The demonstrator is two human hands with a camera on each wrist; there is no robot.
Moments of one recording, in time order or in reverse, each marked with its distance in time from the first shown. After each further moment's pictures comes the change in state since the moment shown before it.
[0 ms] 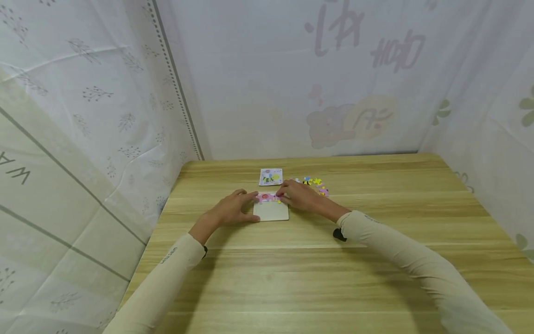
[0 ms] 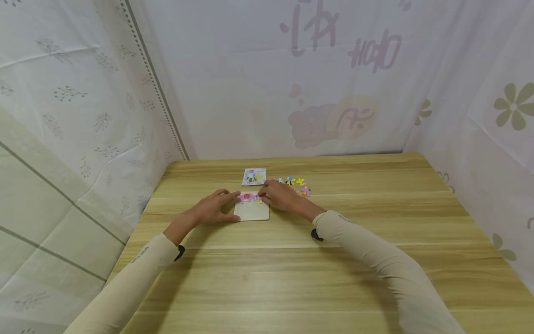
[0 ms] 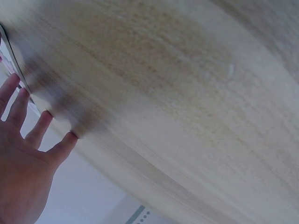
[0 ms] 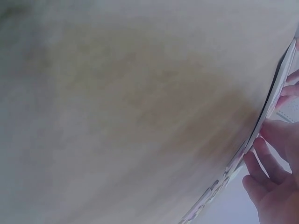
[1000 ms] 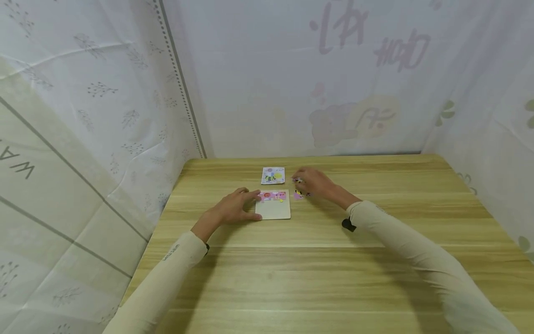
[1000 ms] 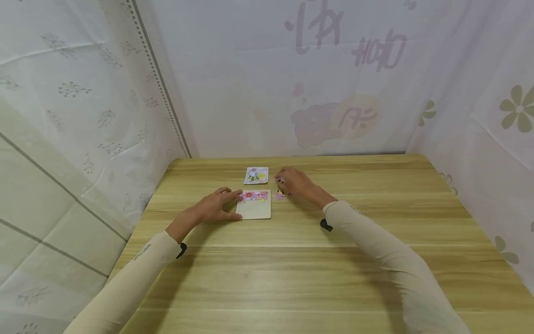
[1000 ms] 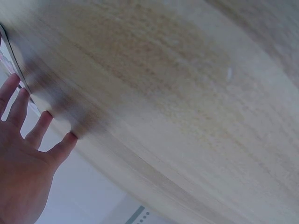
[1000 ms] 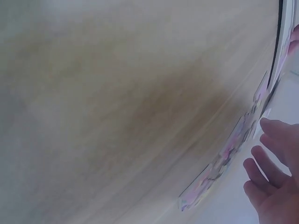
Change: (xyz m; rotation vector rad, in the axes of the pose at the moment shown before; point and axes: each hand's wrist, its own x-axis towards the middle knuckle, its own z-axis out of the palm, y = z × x) left_hand -0.004 0.000 -0.001 -0.002 -0.006 0.008; right_hand -0.009 0.041 -0.025 0.065 0.041 0.137
